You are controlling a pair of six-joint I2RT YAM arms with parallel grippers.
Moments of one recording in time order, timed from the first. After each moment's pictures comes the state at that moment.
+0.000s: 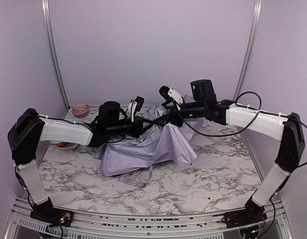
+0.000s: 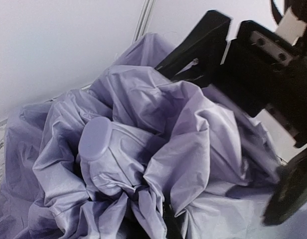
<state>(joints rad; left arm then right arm) -0.74 1.81 1.10 0.51 0.36 -0.24 0.63 1.66 1.35 -0.14 -0.50 -0.34</state>
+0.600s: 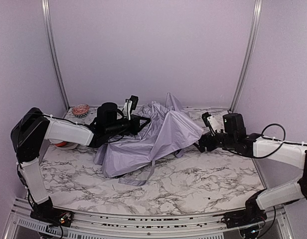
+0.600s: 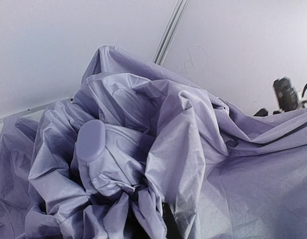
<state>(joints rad) -0.69 1.86 1.08 0.62 0.31 -0.33 0.45 1.19 0.73 -0.07 -0.14 0.04</state>
